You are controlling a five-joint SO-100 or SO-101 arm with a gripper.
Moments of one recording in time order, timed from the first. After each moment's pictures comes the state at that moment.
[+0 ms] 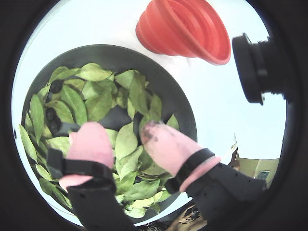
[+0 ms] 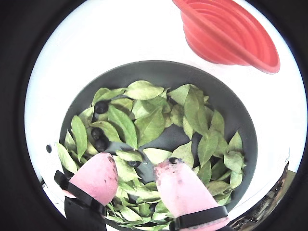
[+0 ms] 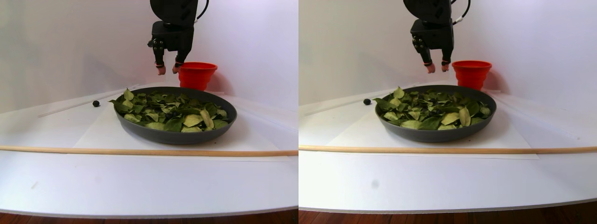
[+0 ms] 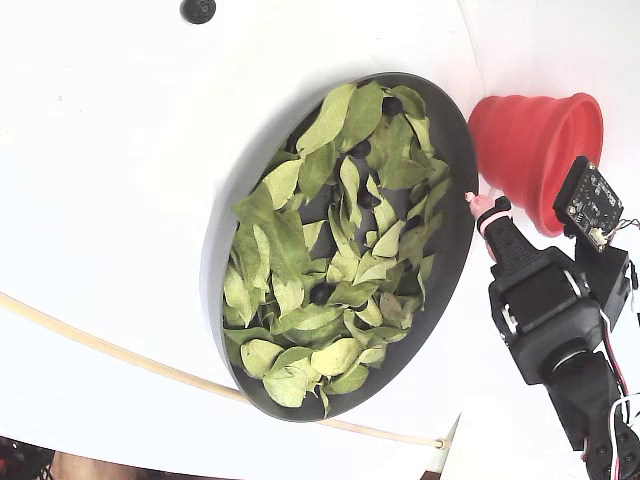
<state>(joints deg) 12.3 96.5 116.6 -6.2 -93.3</state>
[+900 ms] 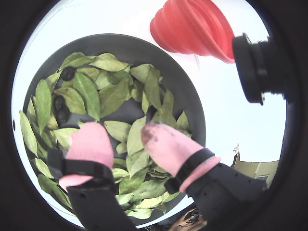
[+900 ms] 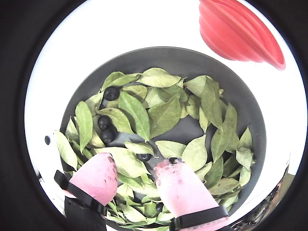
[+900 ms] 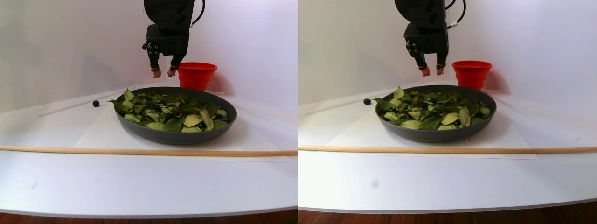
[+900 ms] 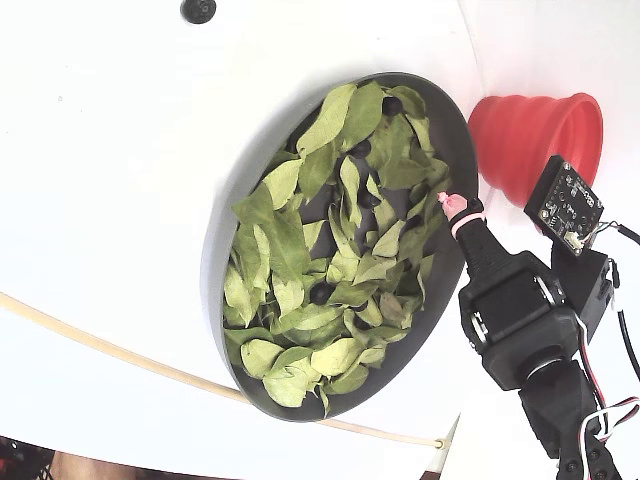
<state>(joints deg) 10.5 96.5 121.9 -13.4 -94.4</state>
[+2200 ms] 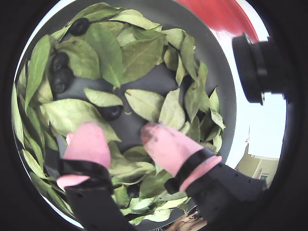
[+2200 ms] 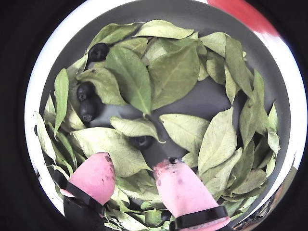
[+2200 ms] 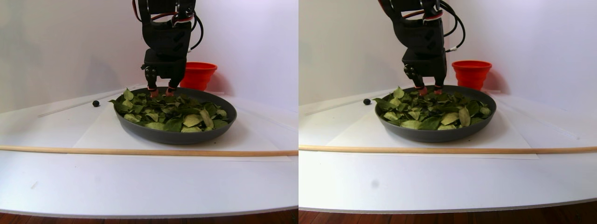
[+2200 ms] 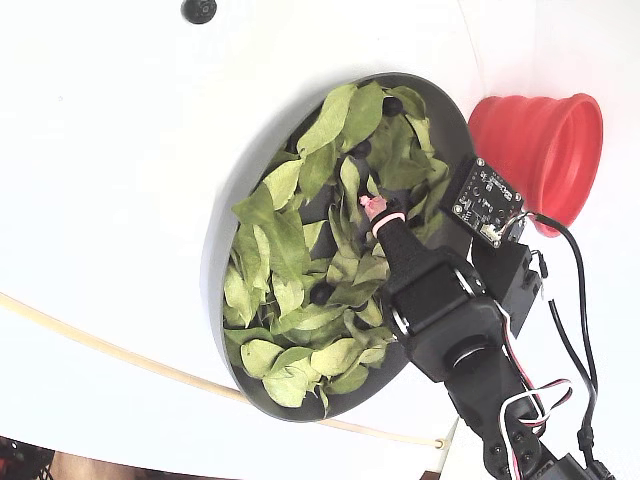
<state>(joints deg) 9.7 82.3 119.5 -20.3 -92.2</state>
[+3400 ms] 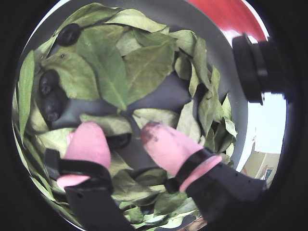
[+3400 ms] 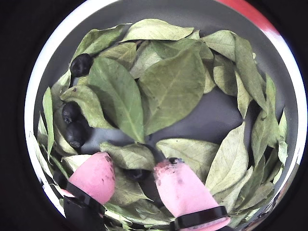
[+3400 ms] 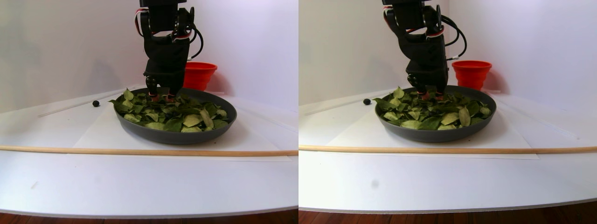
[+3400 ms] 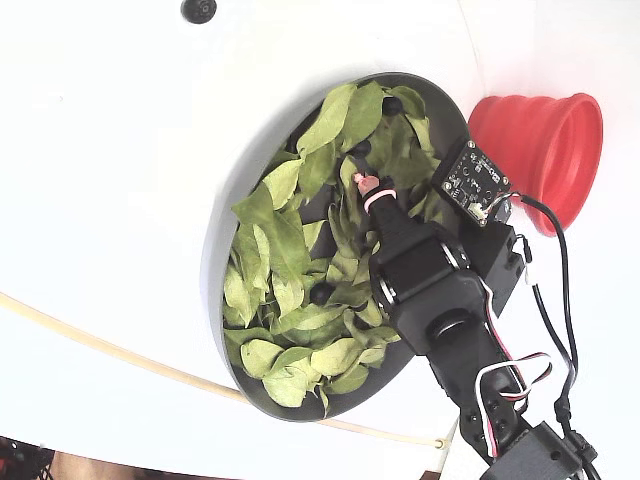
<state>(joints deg) 9.7 72.8 111.6 -22.8 -88.2</state>
